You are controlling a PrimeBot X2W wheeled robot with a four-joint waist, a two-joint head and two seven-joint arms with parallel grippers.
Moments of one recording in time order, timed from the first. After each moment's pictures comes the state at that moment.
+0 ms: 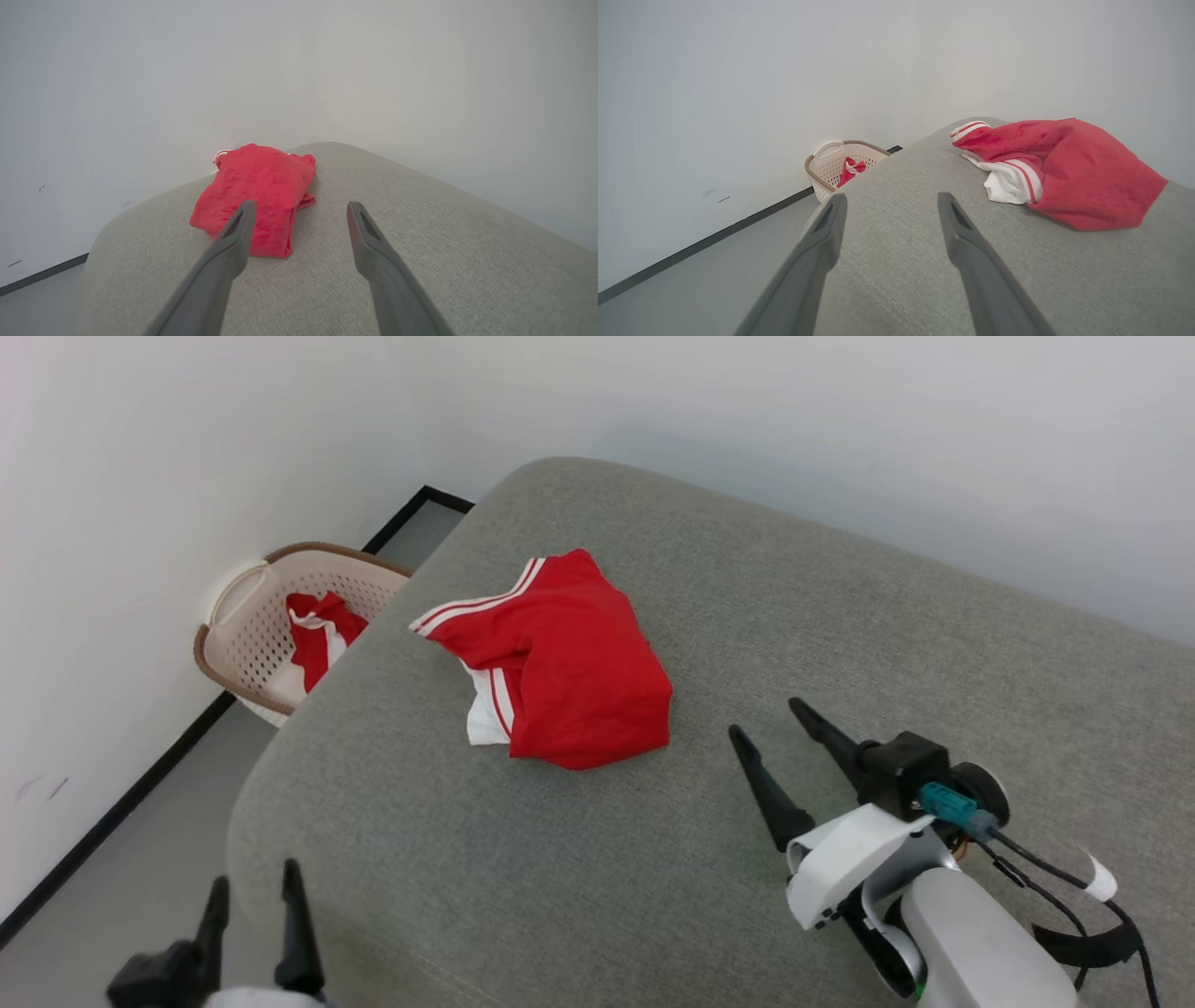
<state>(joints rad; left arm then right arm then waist) 0.00 0.05 0.22 0.28 -0.21 -0.09 -0.26 -0.48 -0.11 0.46 0.59 0.32 0.13 -0.26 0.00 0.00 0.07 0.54</state>
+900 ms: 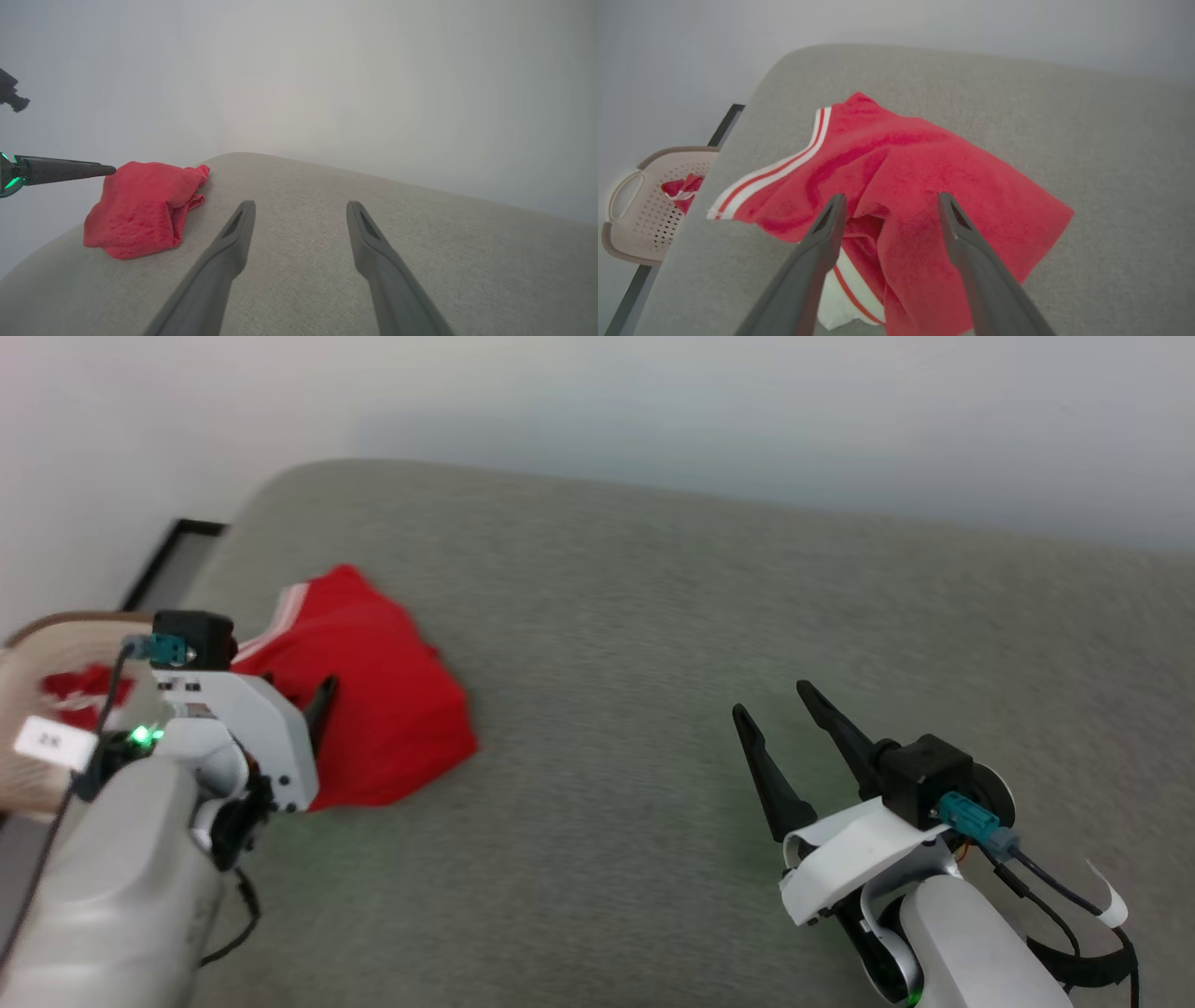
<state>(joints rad) -0.74 0.42 -0.39 0.89 -0.63 -0.13 0.13 -0.41 -0.06 0.36 0.45 0.26 0.13 -0.26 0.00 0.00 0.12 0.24</state>
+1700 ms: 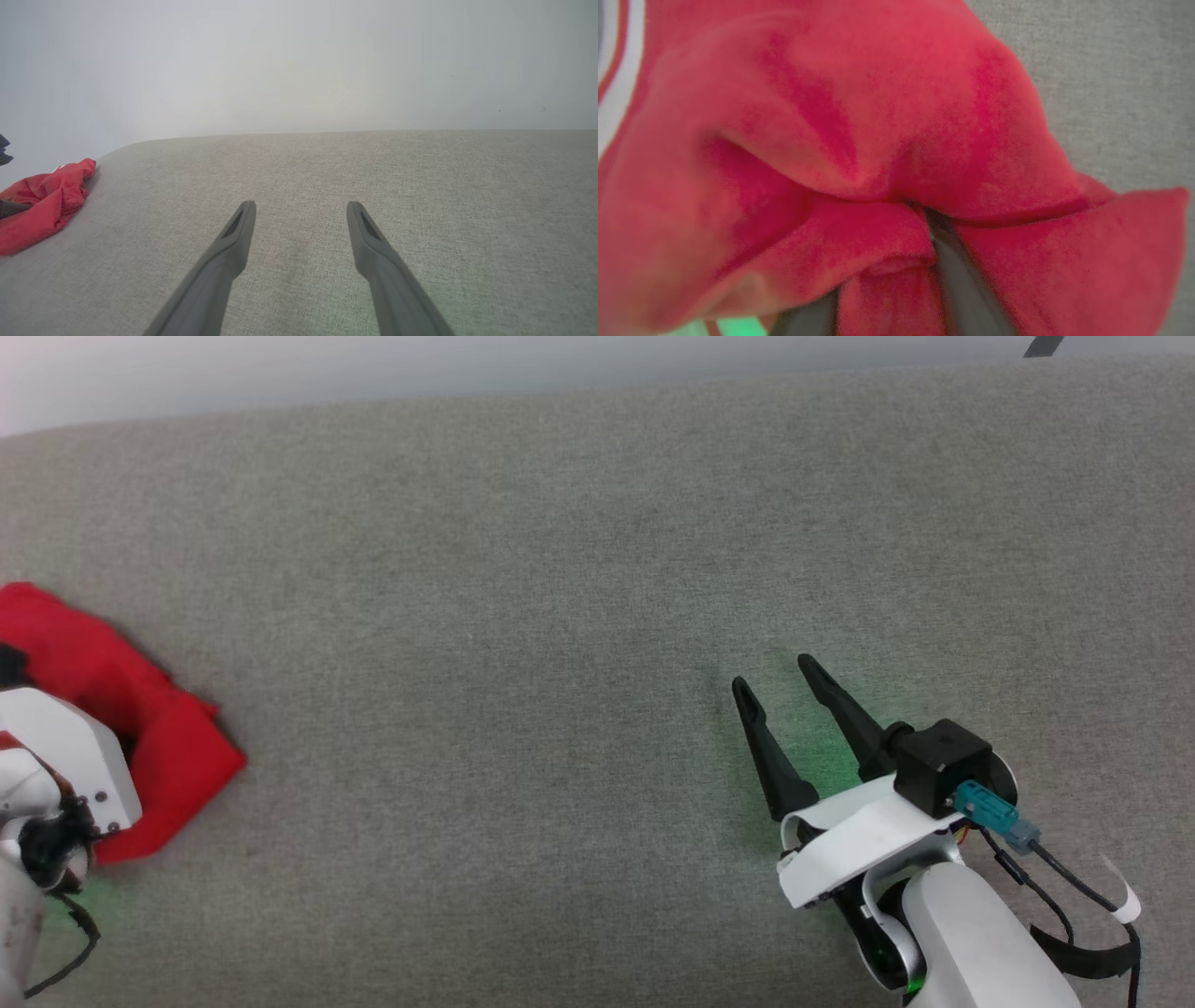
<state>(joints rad) -0.78 0.63 -0.54 1.06 -0.94 -0.13 0.32 -0.41 -0.05 0.35 0.38 0.29 0.13 -0.26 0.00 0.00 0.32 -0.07</state>
